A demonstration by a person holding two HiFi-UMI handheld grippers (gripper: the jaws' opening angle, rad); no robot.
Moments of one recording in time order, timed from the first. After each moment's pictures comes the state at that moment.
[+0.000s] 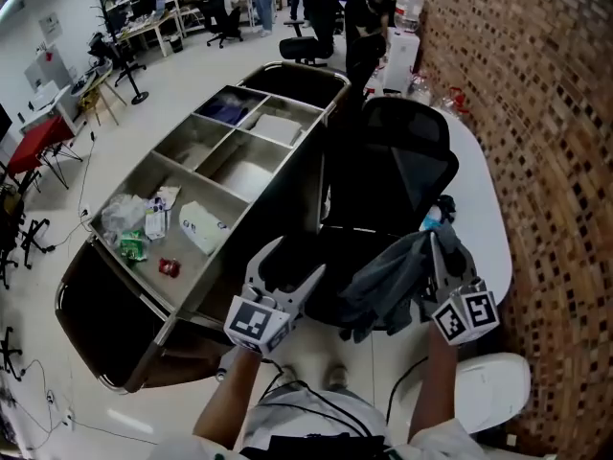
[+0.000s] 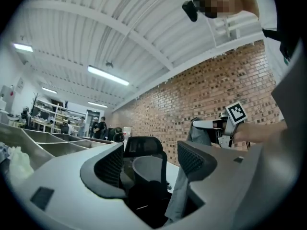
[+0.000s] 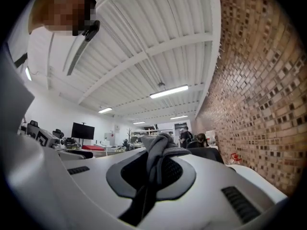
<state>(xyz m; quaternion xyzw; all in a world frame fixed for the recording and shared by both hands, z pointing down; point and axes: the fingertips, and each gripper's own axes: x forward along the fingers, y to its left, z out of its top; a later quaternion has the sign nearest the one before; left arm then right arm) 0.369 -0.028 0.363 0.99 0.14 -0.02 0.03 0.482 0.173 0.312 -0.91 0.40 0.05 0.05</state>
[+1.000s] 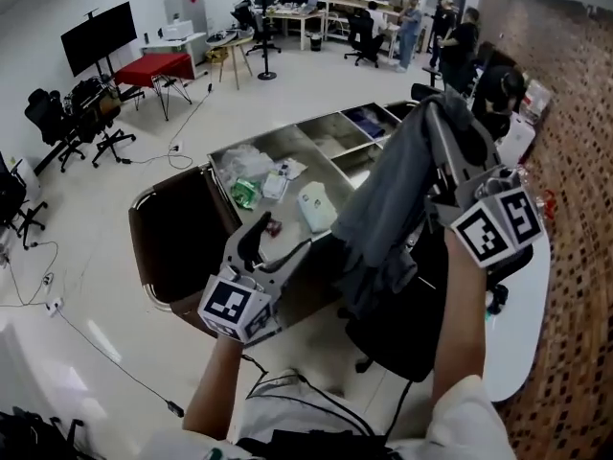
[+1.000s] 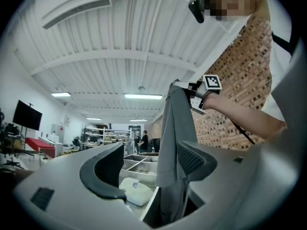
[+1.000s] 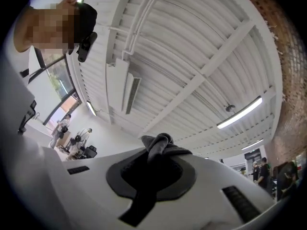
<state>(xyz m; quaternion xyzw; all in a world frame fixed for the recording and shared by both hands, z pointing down) 0.170 -0.203 0.280 0.99 -0.13 -0.07 -0.03 0.330 -0.128 0.040 -0.68 0.69 0.25 0.08</state>
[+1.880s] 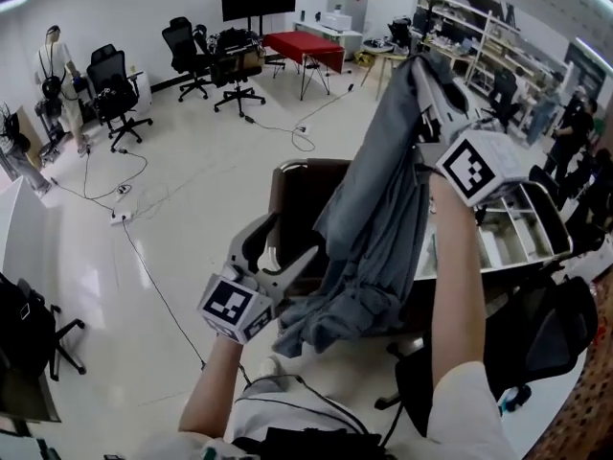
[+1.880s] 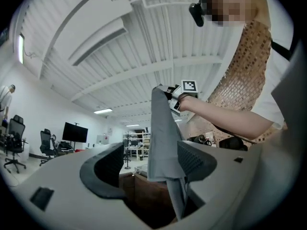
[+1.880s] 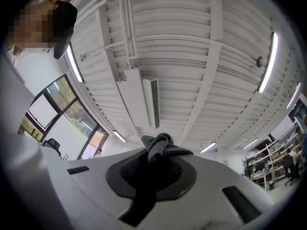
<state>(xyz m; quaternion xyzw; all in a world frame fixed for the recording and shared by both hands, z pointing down) -0.125 -0.296 0.277 0.93 -0.35 -0.08 -0.04 0.029 -0.389 0.015 -0.46 0.84 0.21 0.19</state>
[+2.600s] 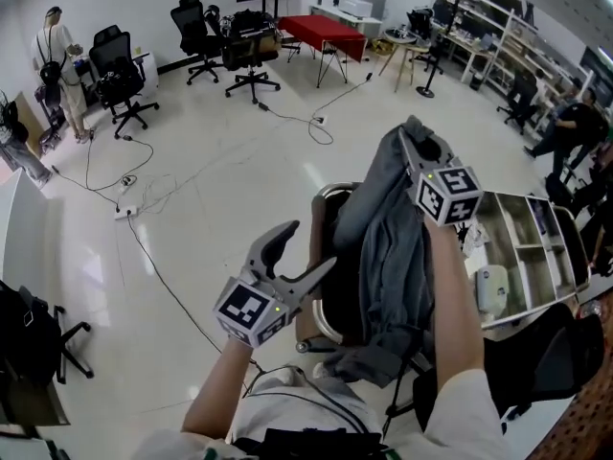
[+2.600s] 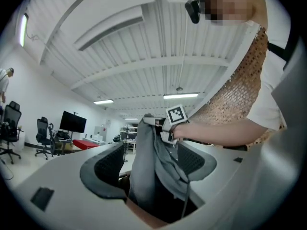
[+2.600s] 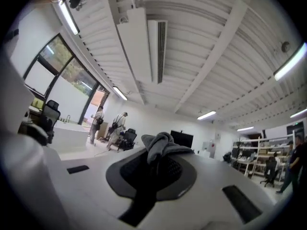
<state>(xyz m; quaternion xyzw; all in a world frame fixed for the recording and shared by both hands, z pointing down) -0.201 -0.448 0.322 0.94 -0.33 -0.06 -0.01 -0.031 -0.632 0.221 -0.52 0.84 0.13 -0.05</state>
